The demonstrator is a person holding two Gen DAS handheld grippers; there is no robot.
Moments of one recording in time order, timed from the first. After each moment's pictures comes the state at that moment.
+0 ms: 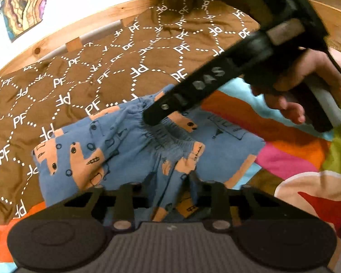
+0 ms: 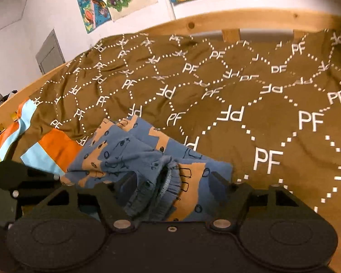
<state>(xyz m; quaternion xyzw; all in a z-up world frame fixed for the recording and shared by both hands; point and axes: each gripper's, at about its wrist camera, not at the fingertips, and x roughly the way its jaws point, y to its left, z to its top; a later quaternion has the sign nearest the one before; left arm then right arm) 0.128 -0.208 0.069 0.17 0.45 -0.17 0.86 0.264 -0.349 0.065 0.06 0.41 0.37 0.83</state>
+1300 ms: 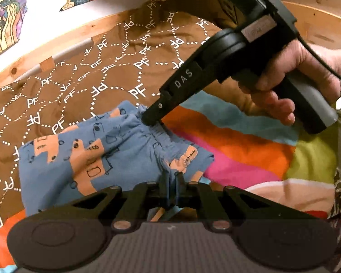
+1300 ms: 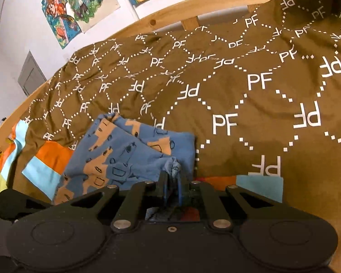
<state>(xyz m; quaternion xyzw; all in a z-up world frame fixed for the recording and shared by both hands) 0.108 -0.243 0.070 0.17 0.41 -0.23 0.87 0.250 -0.406 0.059 0.12 0.46 0.32 0.82</state>
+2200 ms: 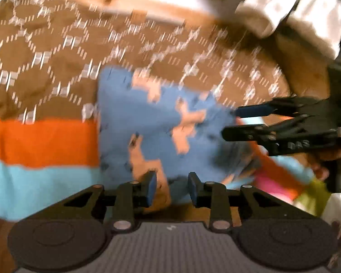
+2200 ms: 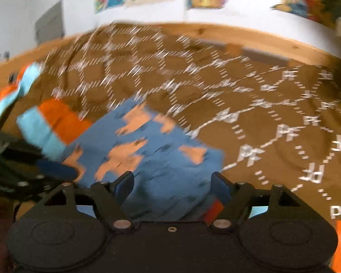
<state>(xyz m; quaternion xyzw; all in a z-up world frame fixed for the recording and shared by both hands) 0.100 -0.107 0.079 -0.08 0.46 -0.13 0.87 0.201 -0.347 0.093 -0.07 0.39 0.35 0.85</state>
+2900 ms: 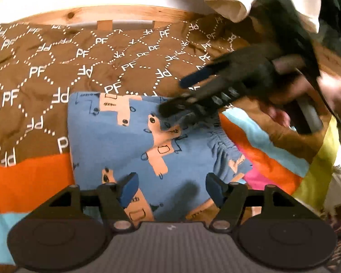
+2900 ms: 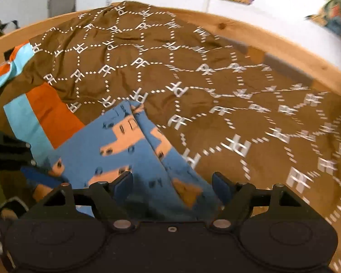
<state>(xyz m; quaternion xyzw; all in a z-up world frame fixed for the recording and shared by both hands) 0.120 -0.138 0.094 0.00 0.45 -0.18 0.87 0.279 -0.306 0.092 -0.13 0.41 0.38 0.82</state>
